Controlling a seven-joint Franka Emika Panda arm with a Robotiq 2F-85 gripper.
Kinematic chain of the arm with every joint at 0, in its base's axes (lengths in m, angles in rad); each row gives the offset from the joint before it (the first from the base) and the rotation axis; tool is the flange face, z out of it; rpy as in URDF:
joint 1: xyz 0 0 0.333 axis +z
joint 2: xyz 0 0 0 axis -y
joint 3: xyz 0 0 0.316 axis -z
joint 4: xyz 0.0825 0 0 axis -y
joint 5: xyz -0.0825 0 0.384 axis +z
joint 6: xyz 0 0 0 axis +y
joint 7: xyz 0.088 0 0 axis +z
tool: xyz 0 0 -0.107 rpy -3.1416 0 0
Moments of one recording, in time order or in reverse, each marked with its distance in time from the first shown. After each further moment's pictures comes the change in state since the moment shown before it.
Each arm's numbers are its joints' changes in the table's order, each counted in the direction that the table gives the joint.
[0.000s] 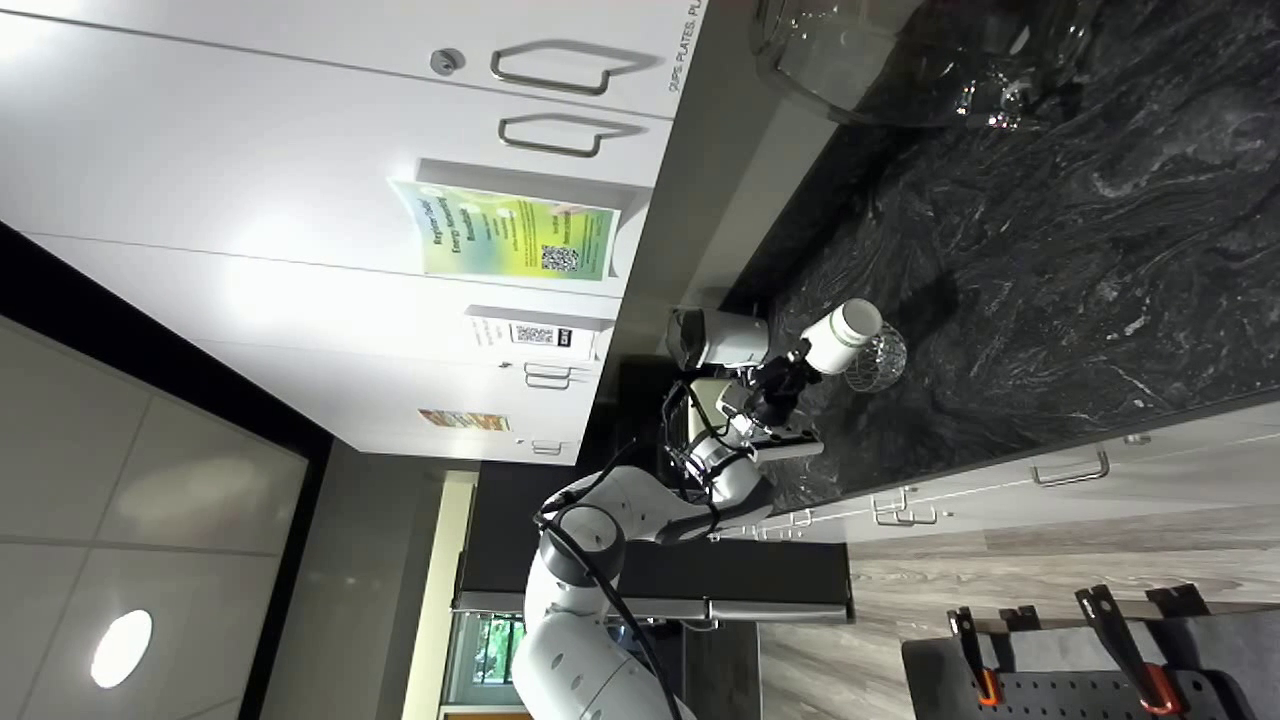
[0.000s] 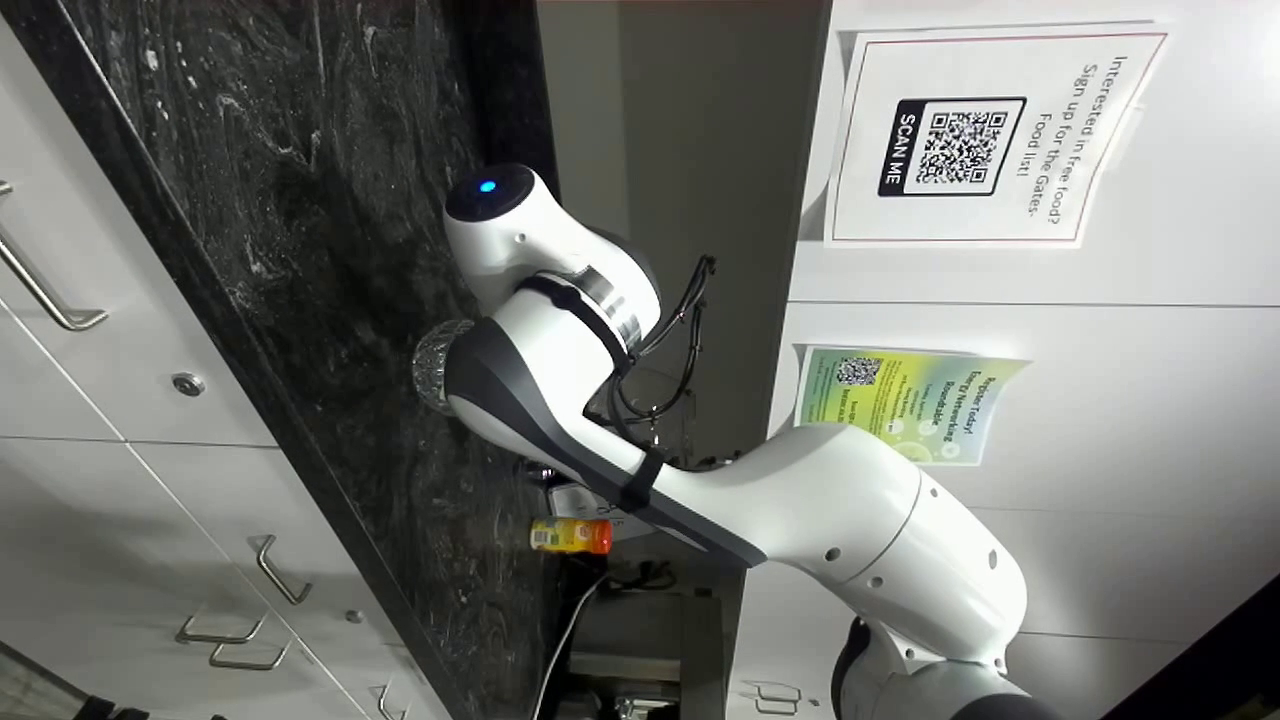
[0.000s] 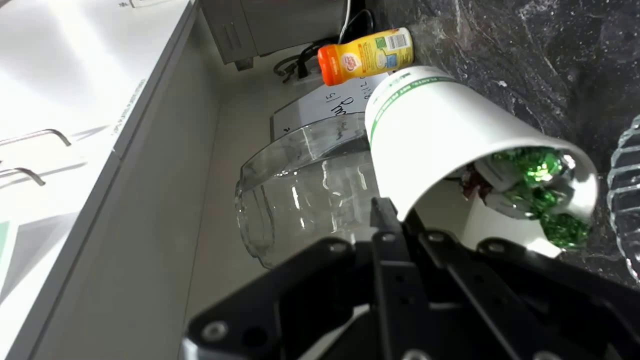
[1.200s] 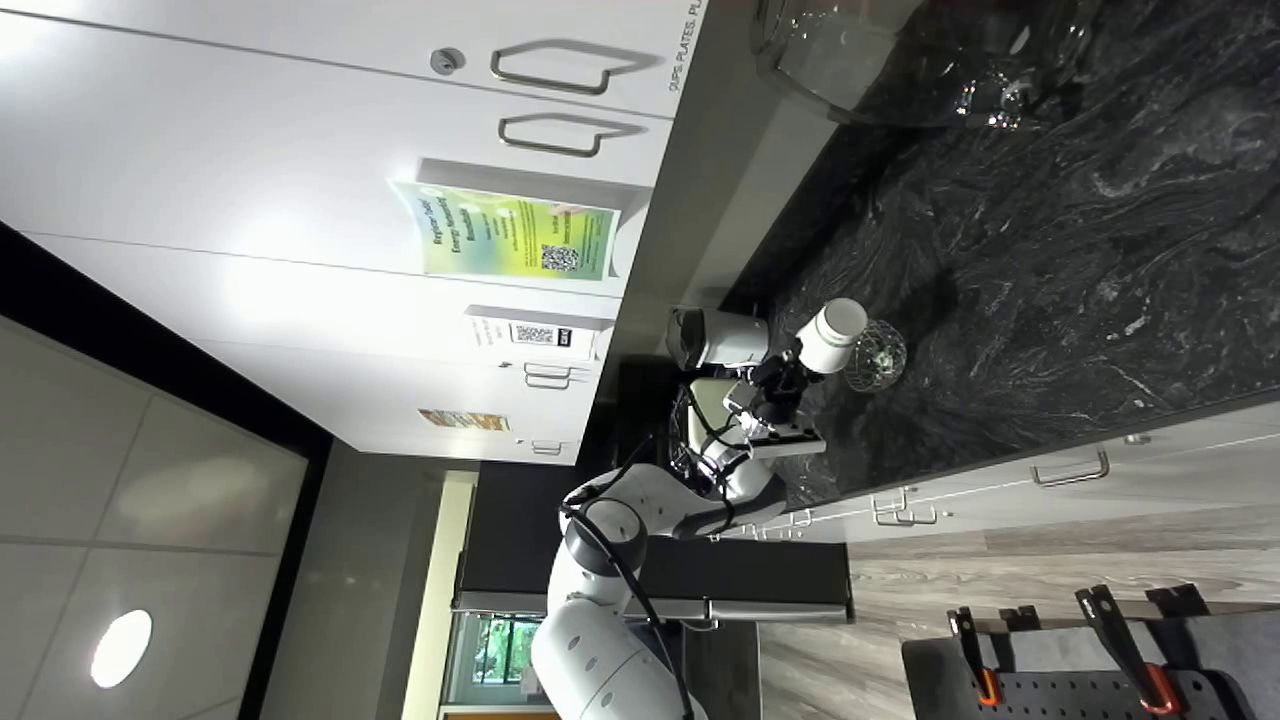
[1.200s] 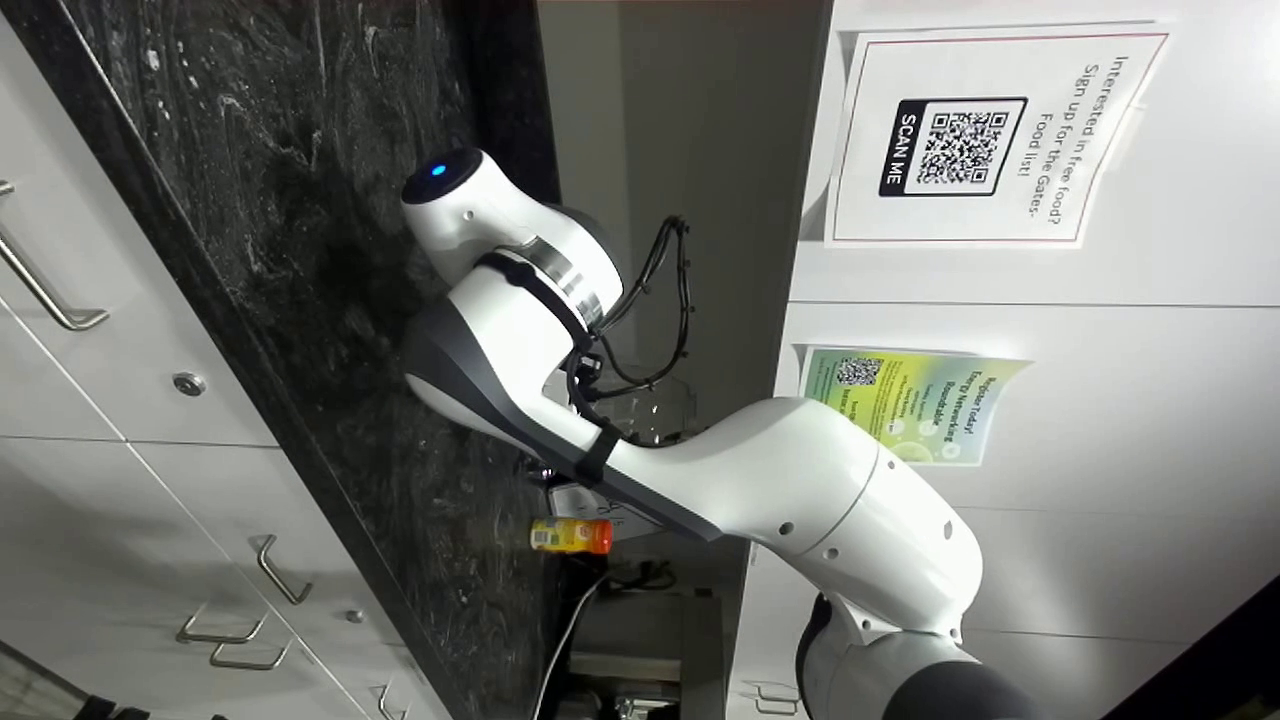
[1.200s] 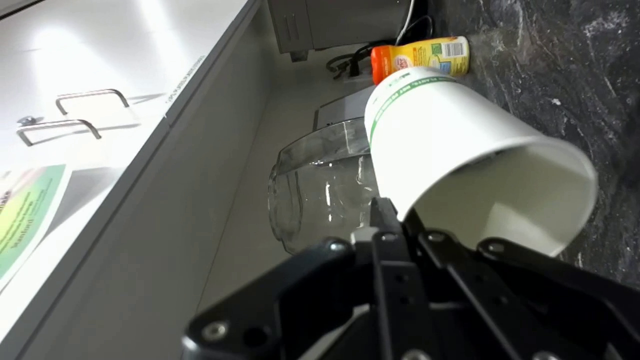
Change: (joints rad) arm 0.021 -0.103 0.000 0.097 -0.053 0.148 0.122
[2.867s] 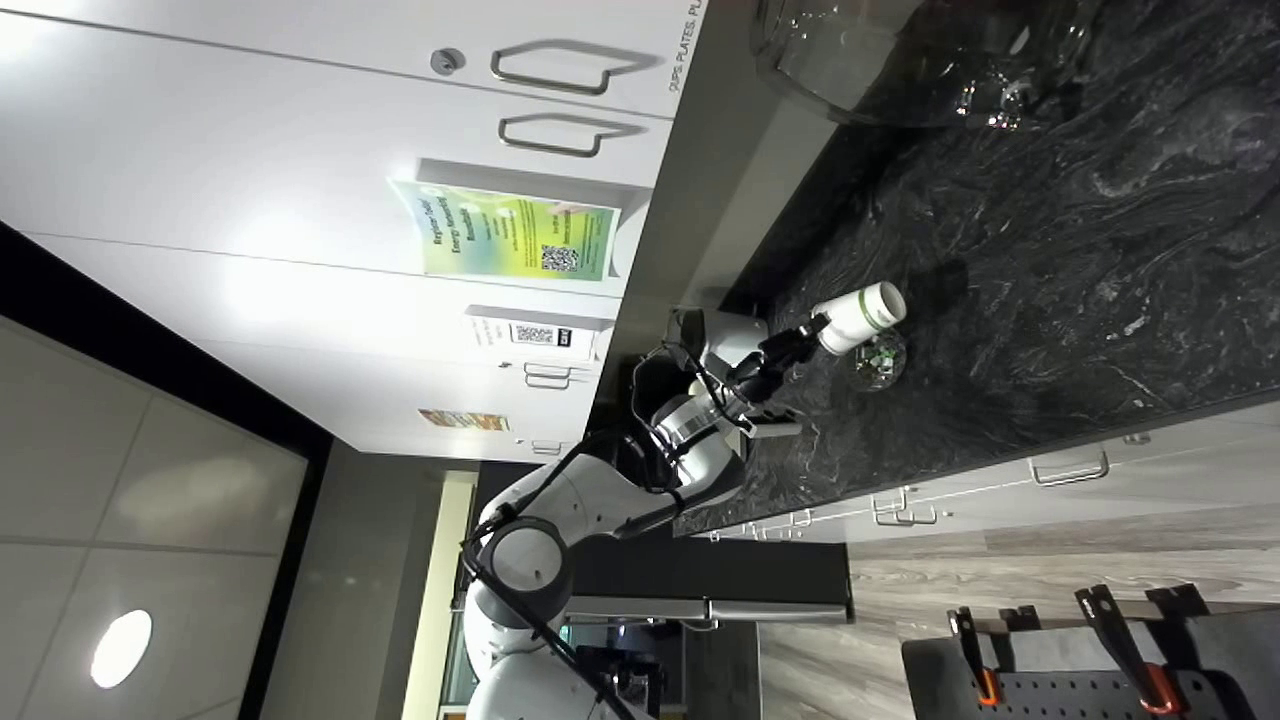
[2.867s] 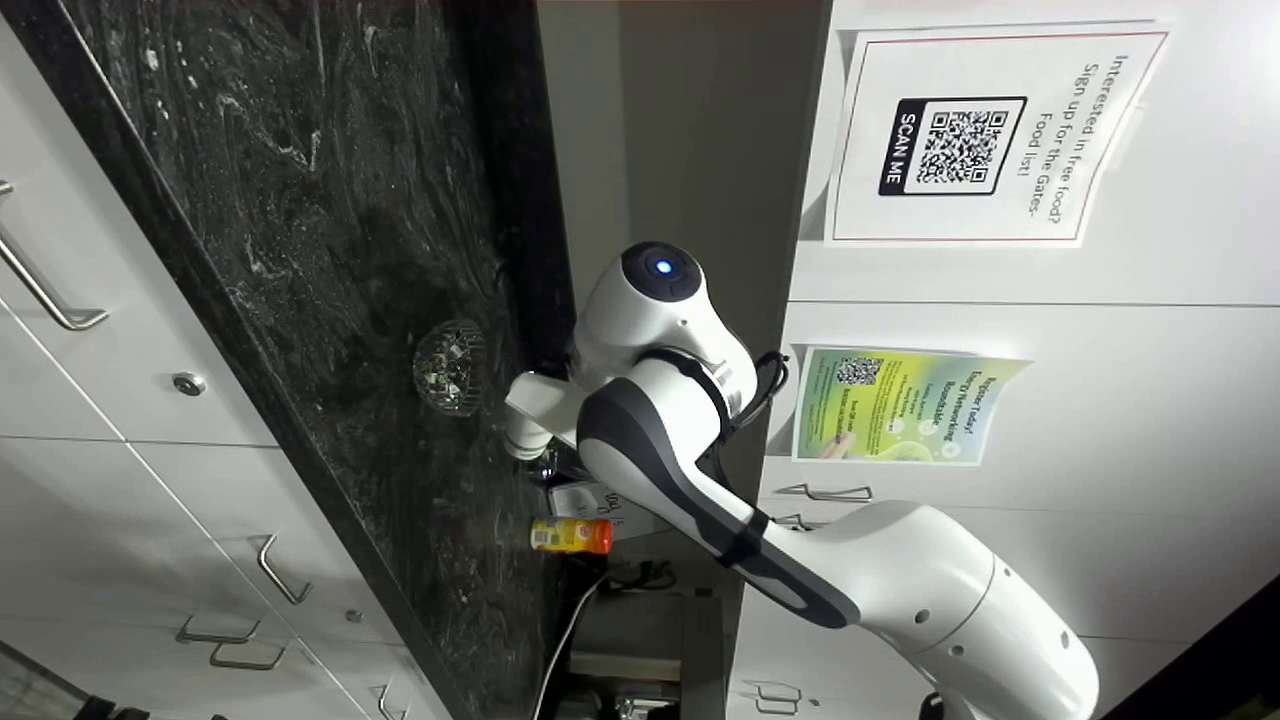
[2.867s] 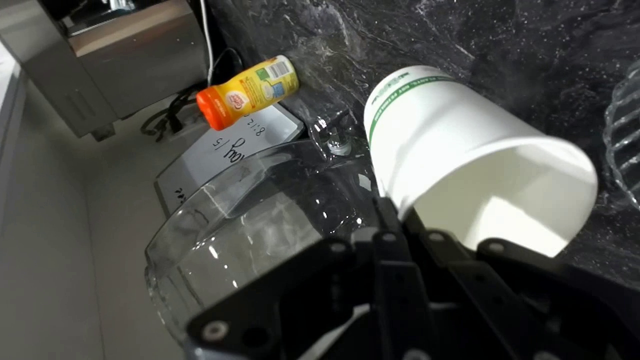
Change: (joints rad) arm -0.234 0.360 -0.037 -0.278 0.146 -0.568 -0.192
